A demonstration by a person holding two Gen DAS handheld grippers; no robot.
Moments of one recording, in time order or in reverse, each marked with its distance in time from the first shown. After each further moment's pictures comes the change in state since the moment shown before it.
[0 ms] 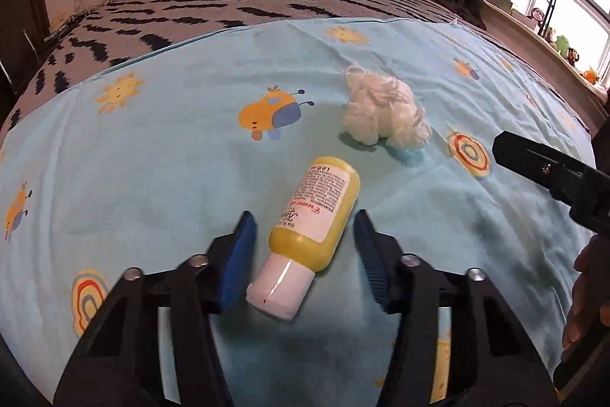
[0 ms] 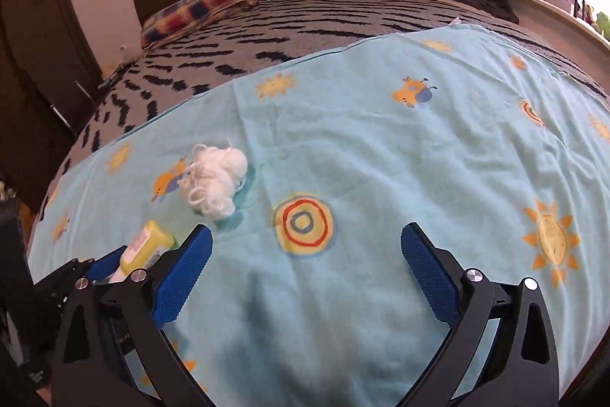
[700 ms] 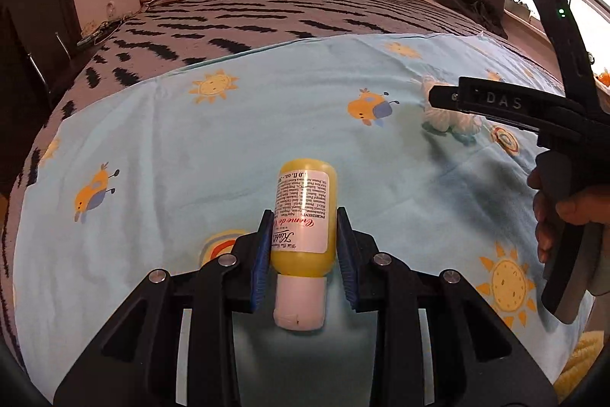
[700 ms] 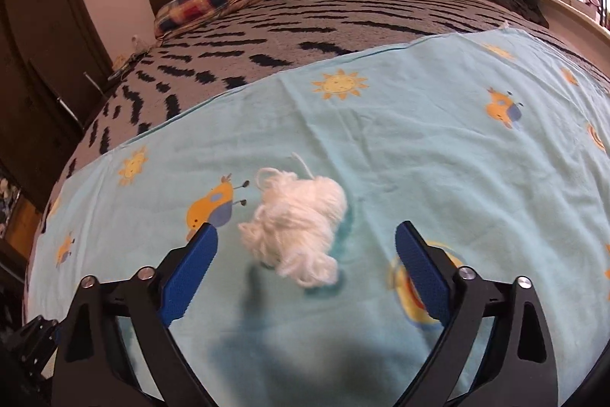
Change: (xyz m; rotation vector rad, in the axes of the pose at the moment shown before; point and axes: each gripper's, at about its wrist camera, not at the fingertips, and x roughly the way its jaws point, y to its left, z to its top) left arm -0.055 0.069 -0.027 -0.016 -0.046 0.106; right arm 0.058 0.076 0.024 -0.043 0.027 0.048
